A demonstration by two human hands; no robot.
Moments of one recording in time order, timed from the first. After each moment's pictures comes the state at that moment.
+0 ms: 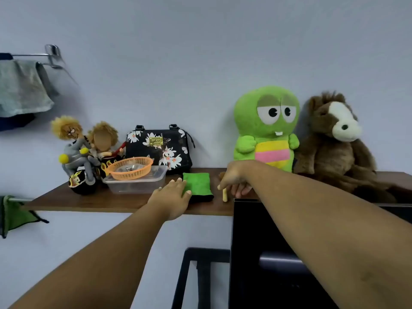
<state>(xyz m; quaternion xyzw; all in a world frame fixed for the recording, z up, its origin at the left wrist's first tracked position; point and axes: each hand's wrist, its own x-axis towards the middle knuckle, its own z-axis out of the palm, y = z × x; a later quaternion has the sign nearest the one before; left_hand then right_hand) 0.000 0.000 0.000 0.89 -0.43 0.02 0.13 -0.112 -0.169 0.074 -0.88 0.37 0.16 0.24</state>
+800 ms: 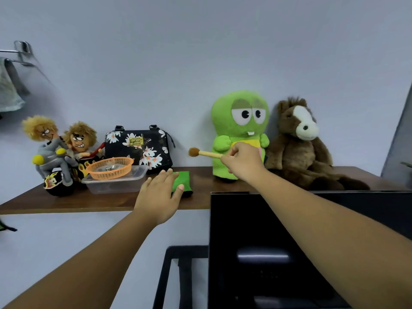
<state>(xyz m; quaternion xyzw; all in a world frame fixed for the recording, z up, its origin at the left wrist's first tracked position) -0.050 0.015 0.008 0.83 -0.48 0.16 0.23 -0.203 -0.160 0.086 -0.82 0.31 -0.40 0.26</state>
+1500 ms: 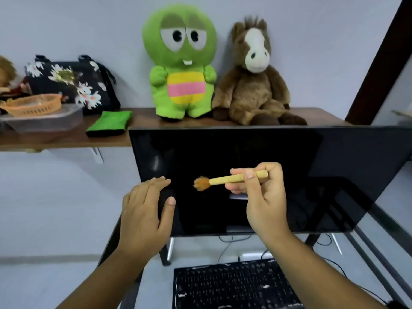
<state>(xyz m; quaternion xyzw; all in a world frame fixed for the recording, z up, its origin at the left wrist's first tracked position) -0.284 0.001 -0.102 0.78 -0.47 0.19 0.36 -0.454 -0.149 -0.063 -0.65 0.13 -0.53 0.53</state>
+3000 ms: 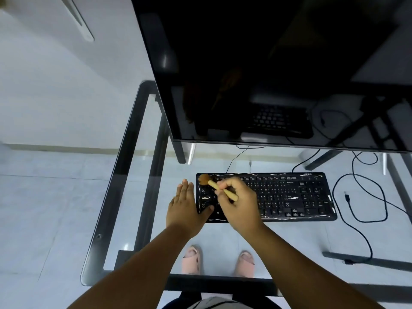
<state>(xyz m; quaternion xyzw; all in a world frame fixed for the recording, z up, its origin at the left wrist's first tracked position) -0.320 0.042 -0.370 0.90 -0.34 -0.25 0.11 -0.430 -0.074 -0.334 -0.78 0.30 -0.27 0.47</state>
